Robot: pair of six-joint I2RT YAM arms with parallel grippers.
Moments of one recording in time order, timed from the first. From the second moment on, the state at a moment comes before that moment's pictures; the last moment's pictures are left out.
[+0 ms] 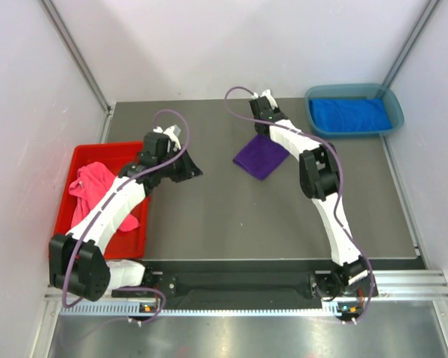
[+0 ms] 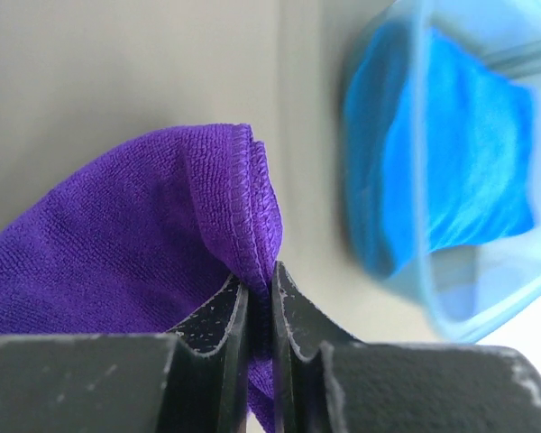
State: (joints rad) left arm -0.31 1.27 1.00 -0.41 0.32 -0.59; right arm 0.44 2.48 2.12 -0.46 0.80 -0.17
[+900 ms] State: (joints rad) left arm -0.30 1.34 1.02 -0.45 0.33 -0.50; right arm 0.33 2.55 2.36 -0.38 0.96 -0.53
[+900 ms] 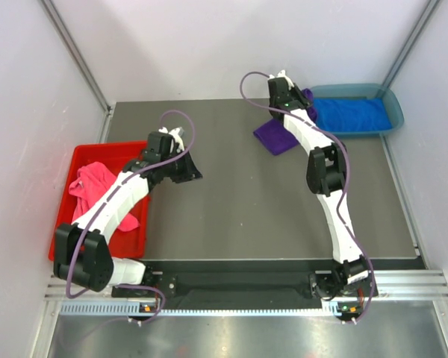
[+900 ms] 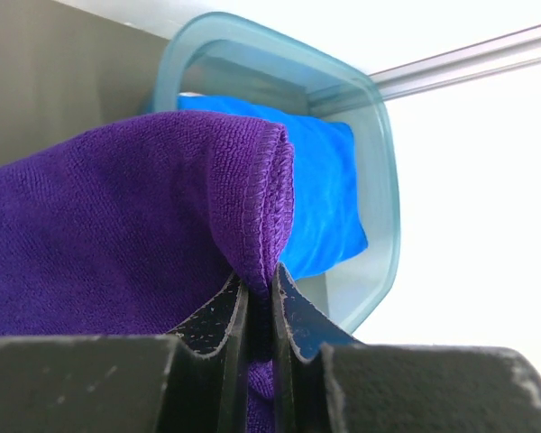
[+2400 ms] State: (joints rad) left arm -0.30 1.37 1.02 -0.46 0.35 -0.48; right arm 0.13 2.36 2.33 -0.41 0.81 -0.53
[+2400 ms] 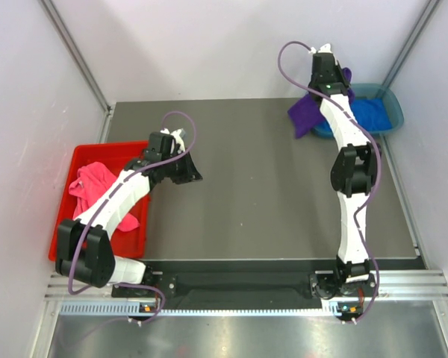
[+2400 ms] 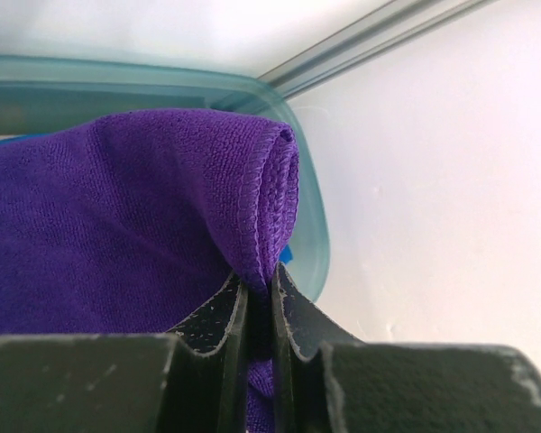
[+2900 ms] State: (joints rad) left arm -0.29 1.38 1.02 -0.46 0.35 -0.48; right arm 0.08 2.28 2.27 -0.38 0.78 -0.52
